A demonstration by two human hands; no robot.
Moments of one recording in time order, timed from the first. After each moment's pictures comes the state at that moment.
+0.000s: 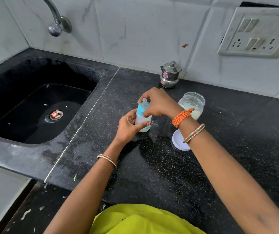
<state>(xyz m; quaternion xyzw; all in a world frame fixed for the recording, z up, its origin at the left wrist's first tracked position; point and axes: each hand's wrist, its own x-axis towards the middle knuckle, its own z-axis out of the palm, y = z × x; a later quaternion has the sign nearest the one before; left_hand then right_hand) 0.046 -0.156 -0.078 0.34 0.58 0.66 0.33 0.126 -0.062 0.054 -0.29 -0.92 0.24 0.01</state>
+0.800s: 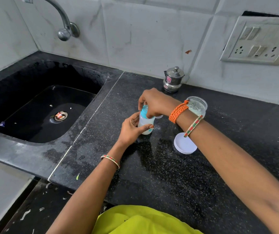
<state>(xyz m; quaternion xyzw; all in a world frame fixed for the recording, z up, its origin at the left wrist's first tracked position) 0.047 -0.157 -0.080 0.34 0.59 0.66 0.33 0.114 -0.075 0.073 -0.23 -0.96 0.12 -0.08</state>
